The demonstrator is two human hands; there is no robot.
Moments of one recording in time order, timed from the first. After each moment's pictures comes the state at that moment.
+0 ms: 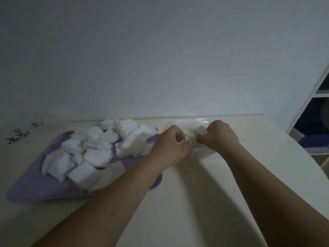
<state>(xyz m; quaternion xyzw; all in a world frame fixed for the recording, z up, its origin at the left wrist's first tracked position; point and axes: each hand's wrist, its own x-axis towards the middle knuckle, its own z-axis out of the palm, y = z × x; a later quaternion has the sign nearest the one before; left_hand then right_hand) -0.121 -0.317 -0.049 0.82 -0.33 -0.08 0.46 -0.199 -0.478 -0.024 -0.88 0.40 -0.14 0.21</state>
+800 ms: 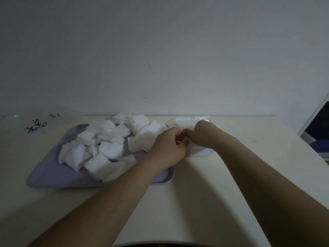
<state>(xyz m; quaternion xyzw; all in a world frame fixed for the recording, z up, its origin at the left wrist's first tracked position) -0.106 -0.286 -0.057 0.80 -0.33 -0.09 0.50 -0.154 -0.428 -0.014 -0.95 0.27 -0.02 0.16</state>
